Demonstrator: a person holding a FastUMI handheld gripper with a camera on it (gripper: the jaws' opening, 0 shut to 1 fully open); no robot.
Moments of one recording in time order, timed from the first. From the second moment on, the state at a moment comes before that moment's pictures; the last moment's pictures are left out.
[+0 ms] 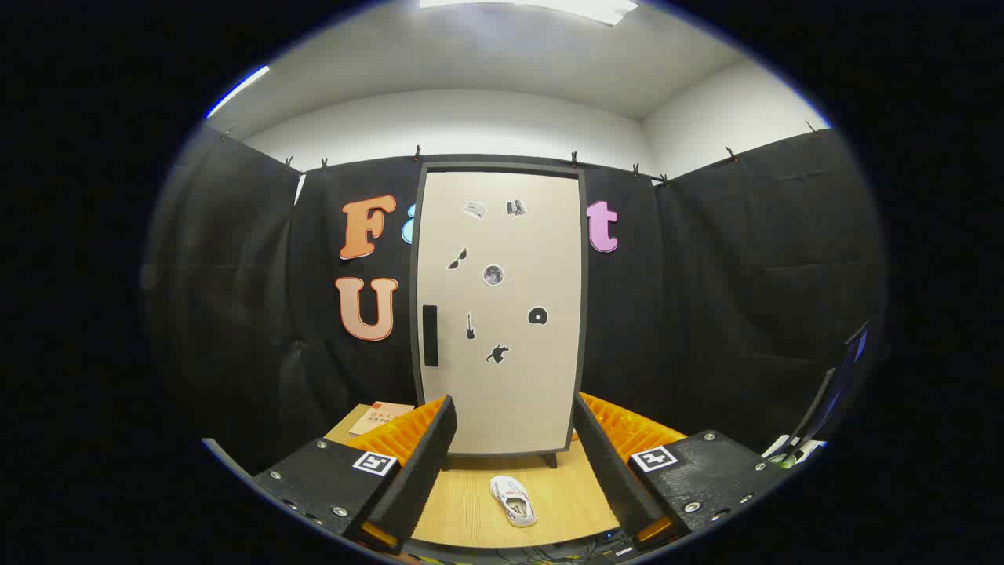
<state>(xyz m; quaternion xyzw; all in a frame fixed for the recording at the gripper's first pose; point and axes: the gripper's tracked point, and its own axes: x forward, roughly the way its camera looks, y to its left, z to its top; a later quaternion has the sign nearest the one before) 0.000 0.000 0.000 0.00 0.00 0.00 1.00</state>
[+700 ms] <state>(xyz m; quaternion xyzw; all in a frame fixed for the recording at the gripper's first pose) -0.001 0.017 0.007 0.00 -0.02 0.03 1.00</state>
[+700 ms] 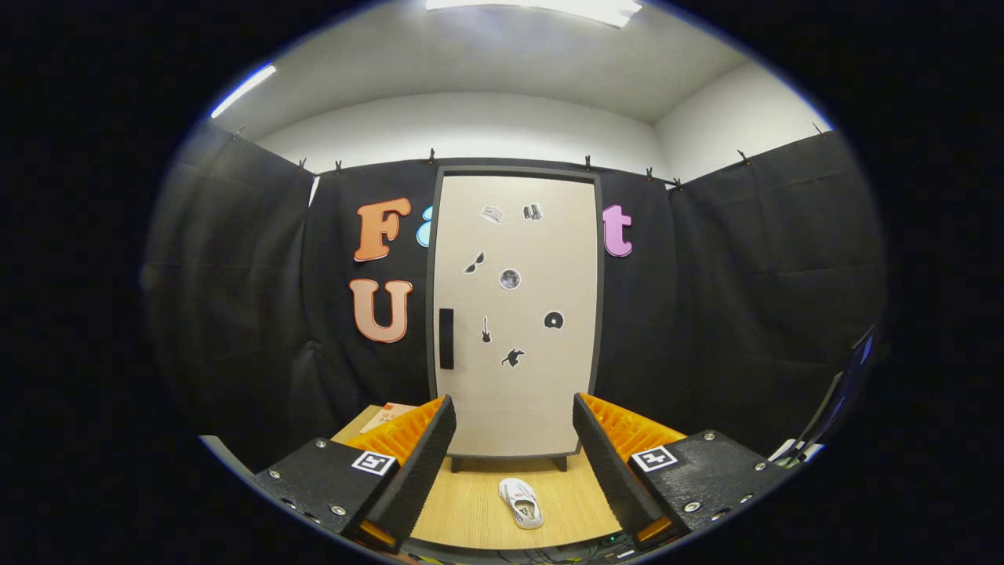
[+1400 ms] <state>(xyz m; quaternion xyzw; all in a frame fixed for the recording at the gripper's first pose) 0.041 0.086 -0.003 -0.01 -0.01 0.05 1.00</state>
